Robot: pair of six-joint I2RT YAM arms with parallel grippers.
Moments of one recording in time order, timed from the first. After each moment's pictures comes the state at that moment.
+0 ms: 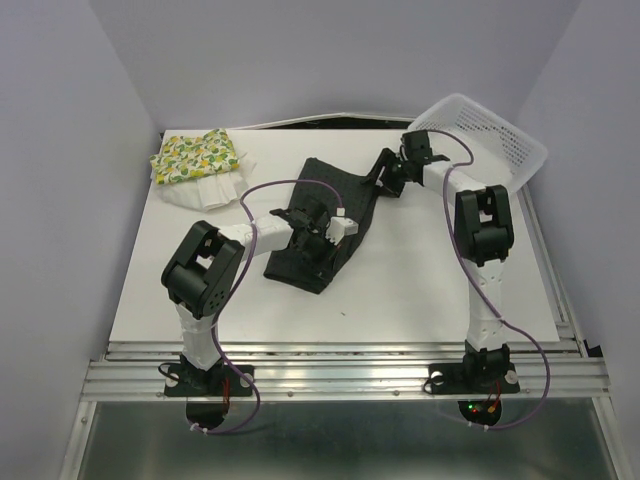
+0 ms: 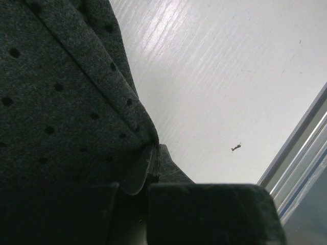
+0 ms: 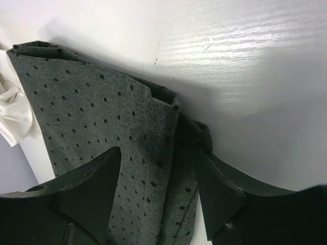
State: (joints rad) left arm -0.64 1.86 1.14 -0.46 0.53 0.12; right arm 0.20 2.32 1.82 -0.36 -0.36 0.69
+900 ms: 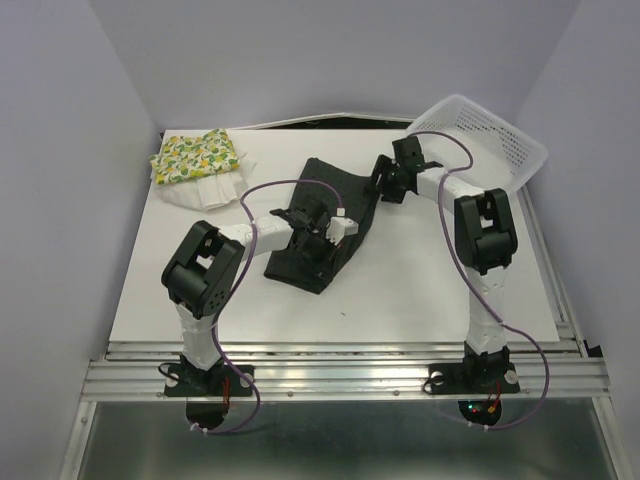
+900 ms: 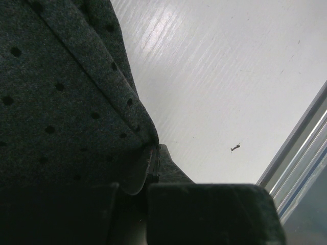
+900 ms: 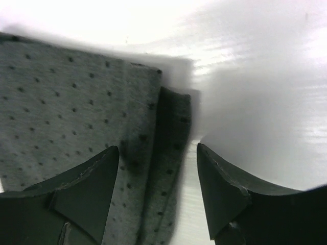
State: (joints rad) left arm -0.64 1.86 1.14 -0.46 0.53 0.12; right arm 0.27 2.20 1.67 -0.33 -0.10 0.62
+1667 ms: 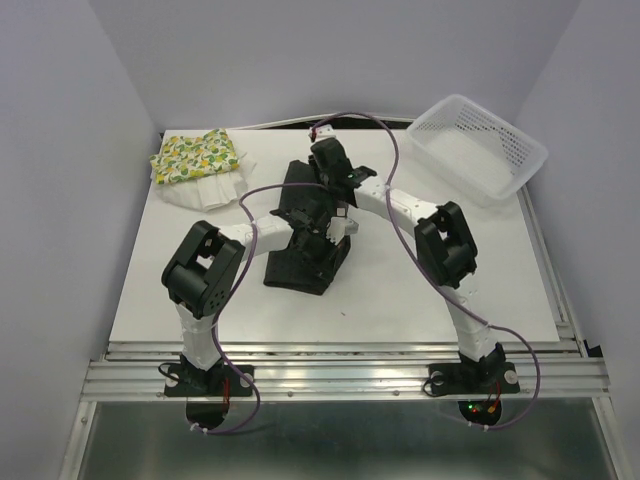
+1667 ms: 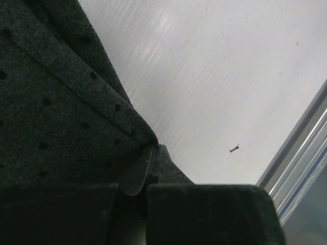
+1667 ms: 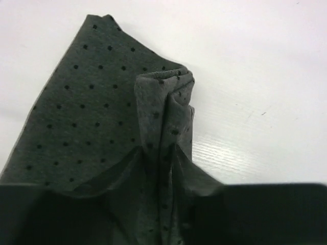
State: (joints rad) left arm -0.64 1.86 1.14 -0.46 0.53 0.12; right arm 0.63 2.26 1.93 -0.28 0.35 0.15
